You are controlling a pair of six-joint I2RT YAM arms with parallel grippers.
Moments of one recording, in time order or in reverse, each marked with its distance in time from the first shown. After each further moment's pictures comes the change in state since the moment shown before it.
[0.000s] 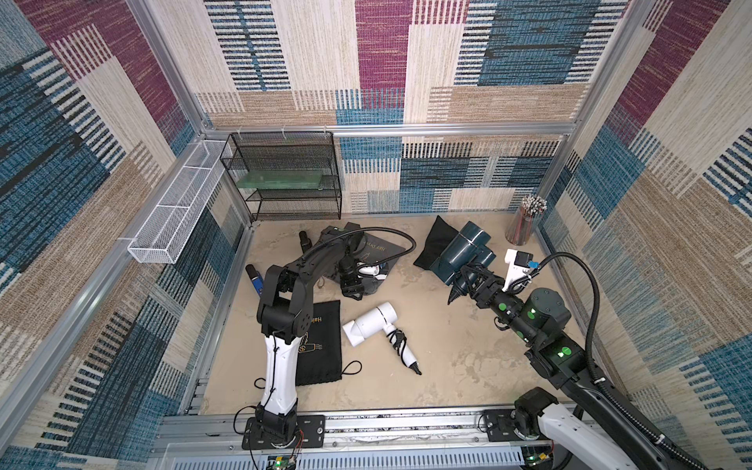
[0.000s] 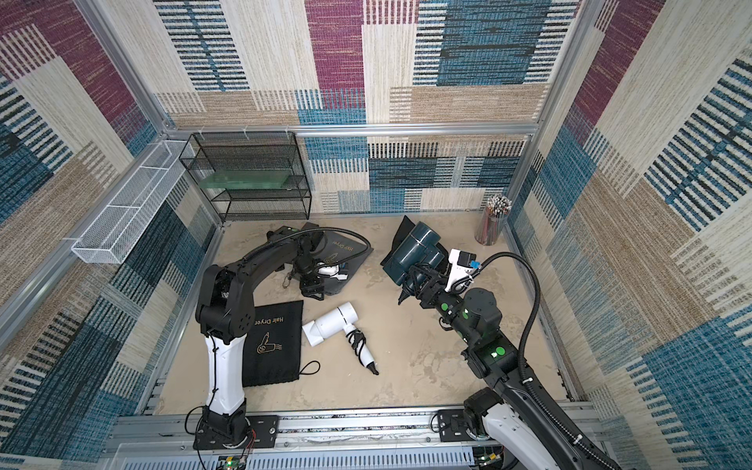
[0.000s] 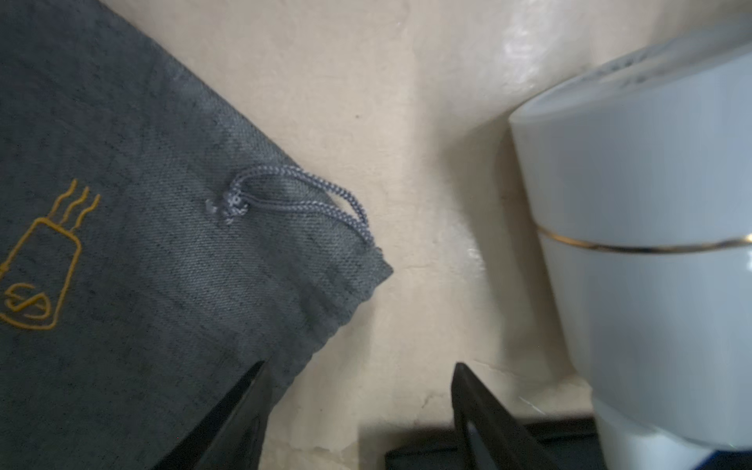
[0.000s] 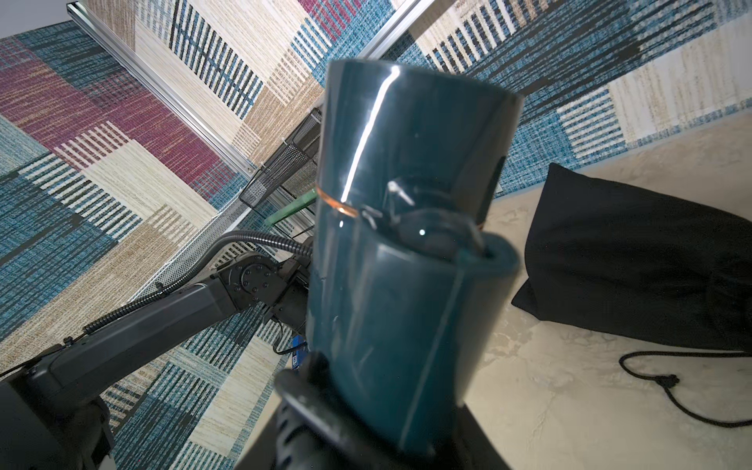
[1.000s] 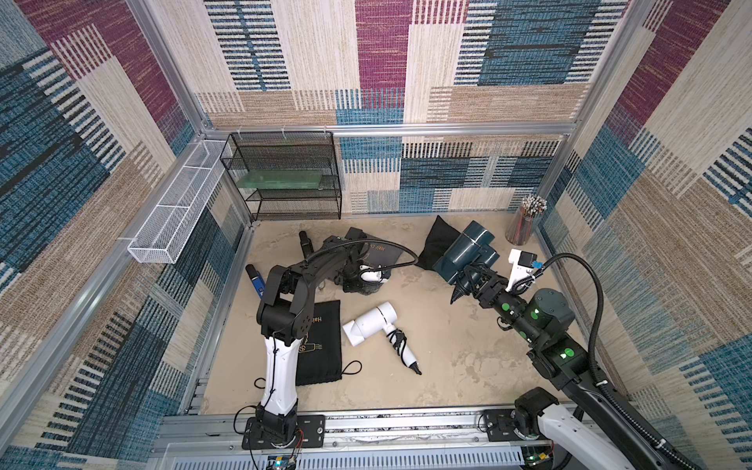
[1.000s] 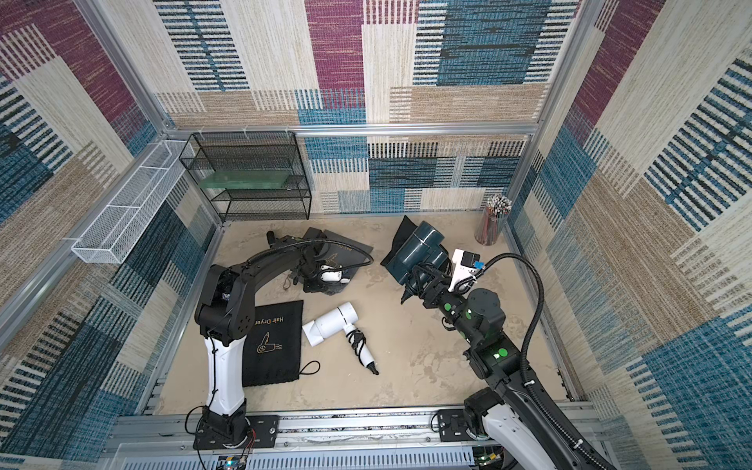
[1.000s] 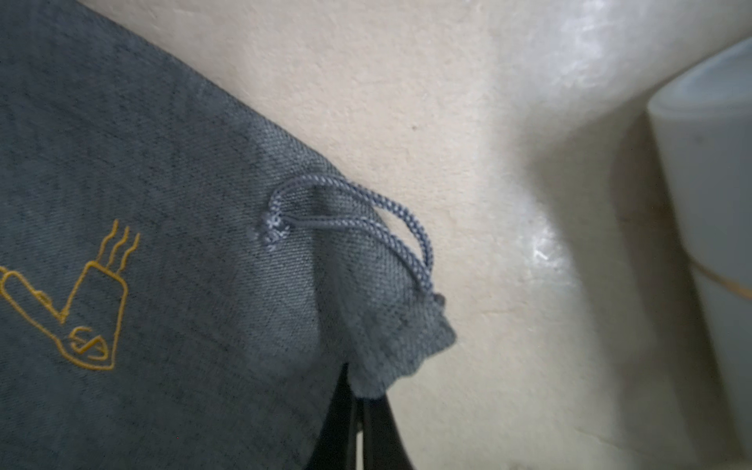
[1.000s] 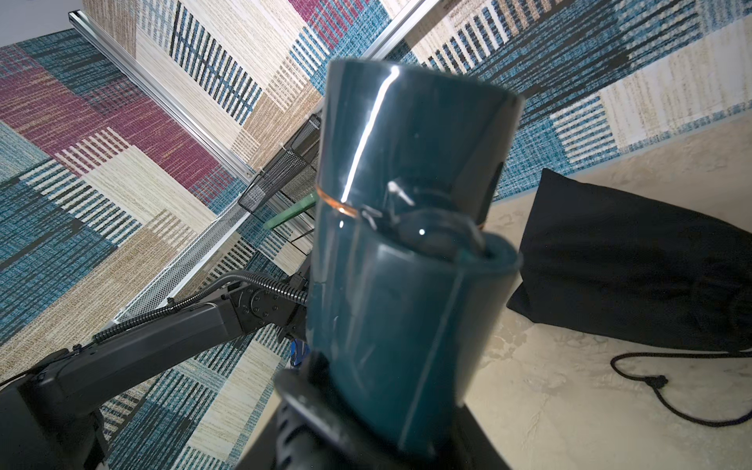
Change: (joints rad) left arm -0.023 -0.029 -0.132 0.230 -0.056 0.055; right arm -0.028 -0.015 -0.003 -0.008 -0.021 0.000
